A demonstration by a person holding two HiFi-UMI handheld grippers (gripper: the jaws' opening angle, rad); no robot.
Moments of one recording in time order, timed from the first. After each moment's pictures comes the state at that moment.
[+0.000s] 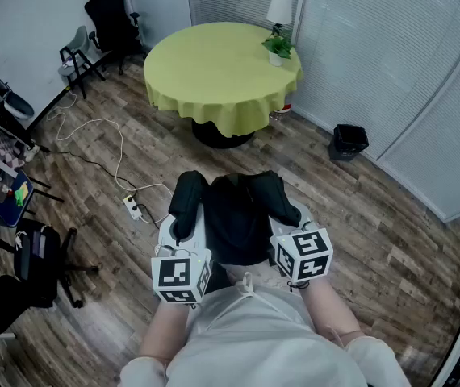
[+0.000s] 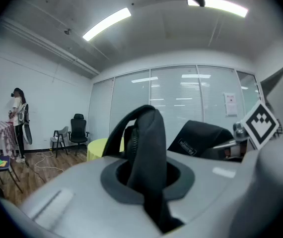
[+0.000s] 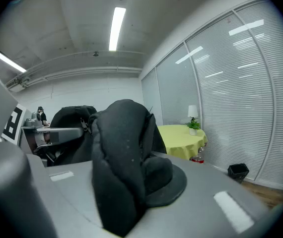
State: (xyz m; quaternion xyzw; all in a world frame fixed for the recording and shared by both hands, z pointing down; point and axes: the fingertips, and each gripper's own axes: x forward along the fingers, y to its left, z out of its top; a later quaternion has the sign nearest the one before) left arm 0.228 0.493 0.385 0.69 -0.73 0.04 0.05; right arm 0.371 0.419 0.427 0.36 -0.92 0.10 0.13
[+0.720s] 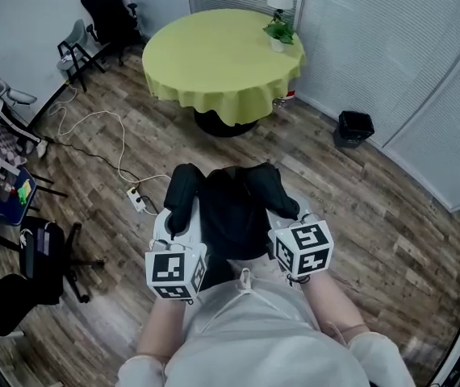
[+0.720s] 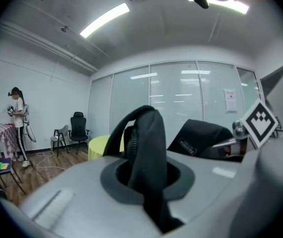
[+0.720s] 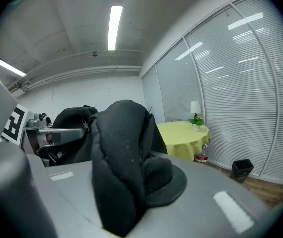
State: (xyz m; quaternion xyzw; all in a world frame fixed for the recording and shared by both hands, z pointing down) left arm 0.215 0.488 0.396 0.69 -0.72 0.06 0.06; right arm 0.355 0.416 0.440 0.34 -0.92 0.12 0.13
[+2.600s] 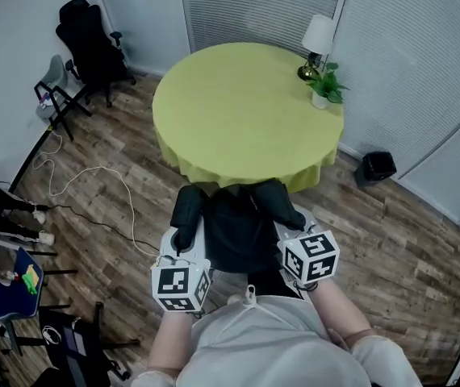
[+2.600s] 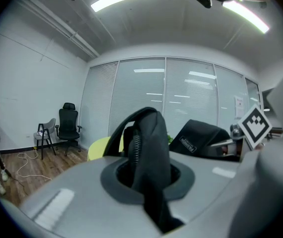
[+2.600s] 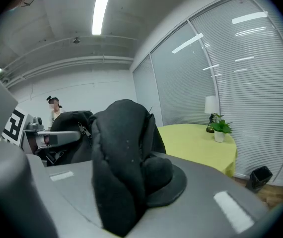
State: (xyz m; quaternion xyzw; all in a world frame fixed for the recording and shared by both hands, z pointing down) left arm -0.184 0.160 0.401 0.73 -0.67 0.05 0.10; right arm -0.022 0.095 0.438 0.39 -0.90 0.14 0.13
